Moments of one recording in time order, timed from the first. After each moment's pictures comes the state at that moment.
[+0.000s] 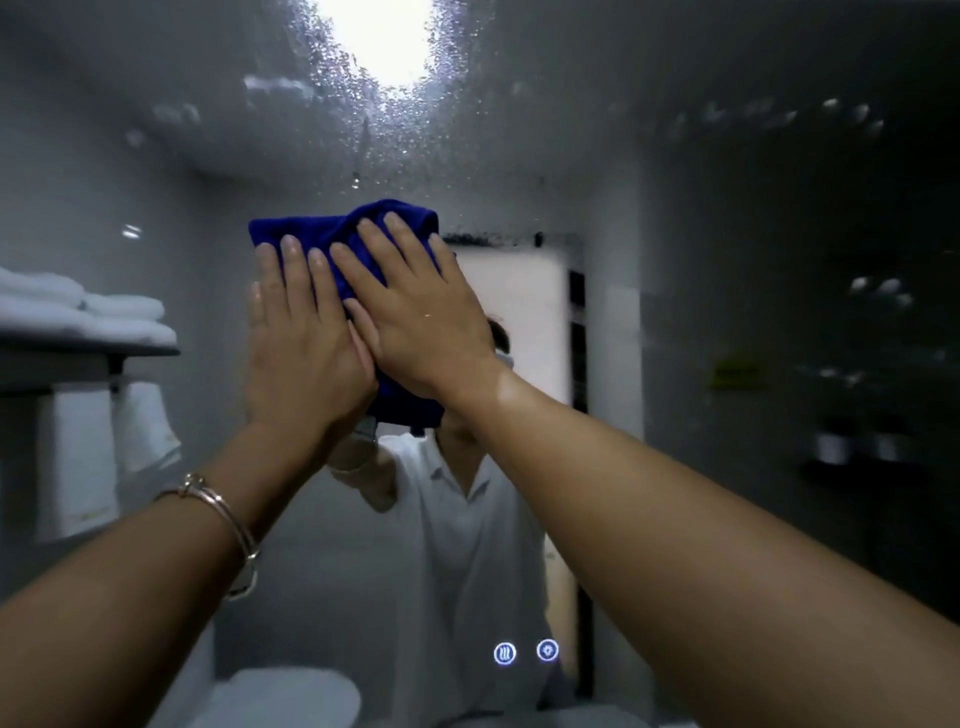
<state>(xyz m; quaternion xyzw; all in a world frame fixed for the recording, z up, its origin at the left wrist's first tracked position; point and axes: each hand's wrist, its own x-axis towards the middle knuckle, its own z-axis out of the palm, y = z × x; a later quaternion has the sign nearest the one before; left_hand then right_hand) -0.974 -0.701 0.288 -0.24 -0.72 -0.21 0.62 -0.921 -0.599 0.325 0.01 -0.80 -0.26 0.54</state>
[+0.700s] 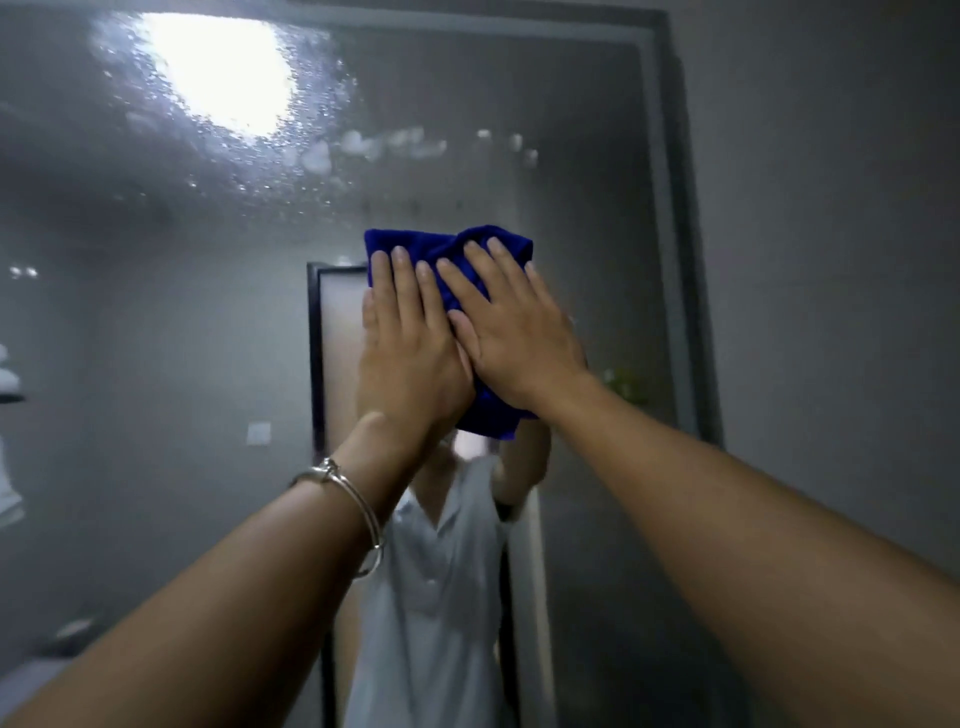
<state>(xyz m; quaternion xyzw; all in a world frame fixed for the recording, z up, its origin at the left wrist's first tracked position) -0.785 -0.386 0.300 -0.31 -0.71 -0.18 0.61 -0.718 -0.291 0.325 -0.08 -0.82 -0.20 0.52</state>
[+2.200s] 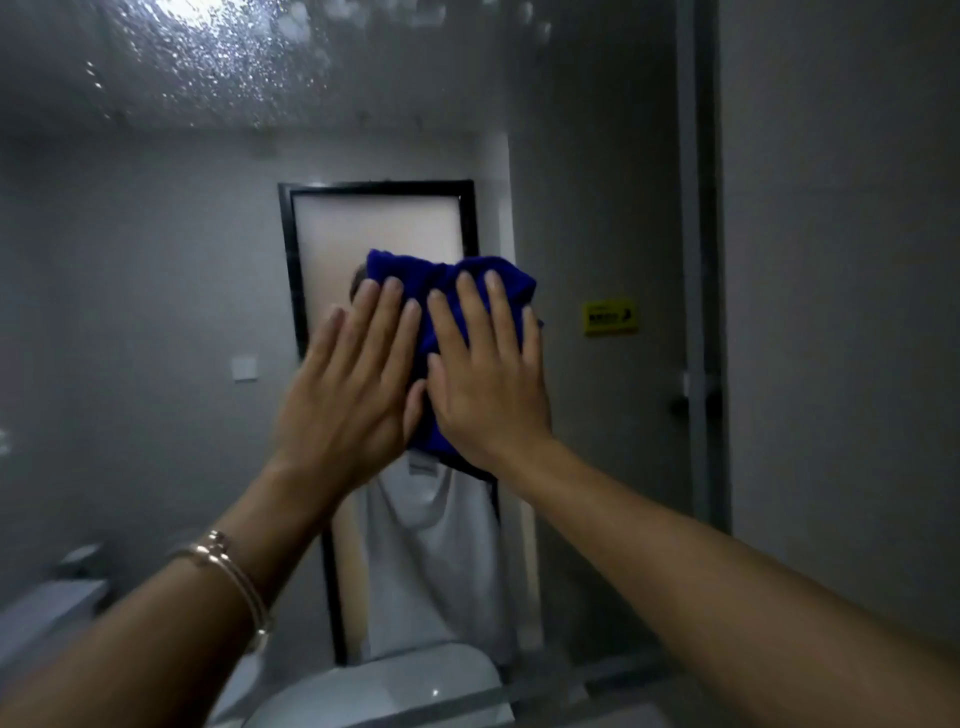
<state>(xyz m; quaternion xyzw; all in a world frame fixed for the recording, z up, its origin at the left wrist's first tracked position) -0.837 -0.450 0.215 -0.41 -0.63 -0.03 0.66 -0.754 -0.328 0.210 -0.11 -0.78 -0.16 0.60</state>
